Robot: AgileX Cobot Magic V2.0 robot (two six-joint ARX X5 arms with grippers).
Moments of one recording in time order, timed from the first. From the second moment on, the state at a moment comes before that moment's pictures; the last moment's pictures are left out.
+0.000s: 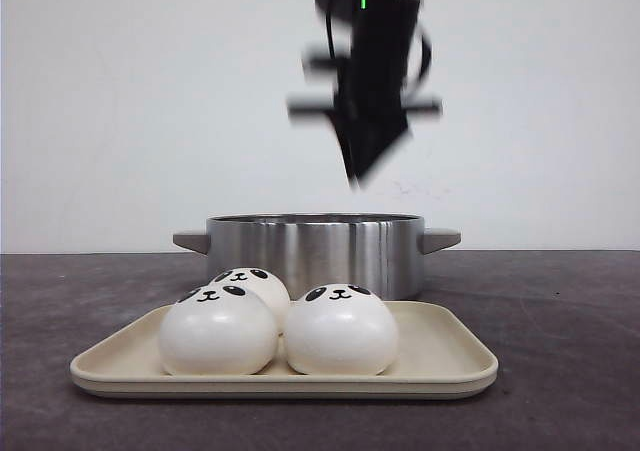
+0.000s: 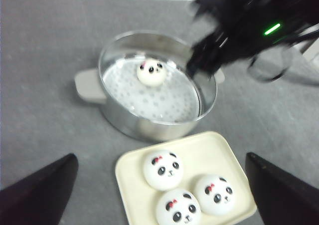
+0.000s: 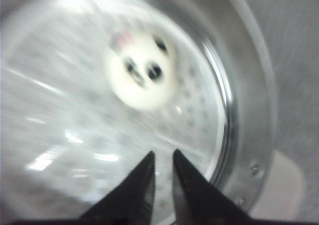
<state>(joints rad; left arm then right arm) -0.39 0.89 1.10 -0.75 0.20 -0.23 0.57 2.02 1.95 -0.84 0.13 0.15</state>
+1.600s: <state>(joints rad) -0.61 1.72 1.10 -0.51 0.12 -0.30 0.83 1.27 1.97 -0.94 0.24 0.14</state>
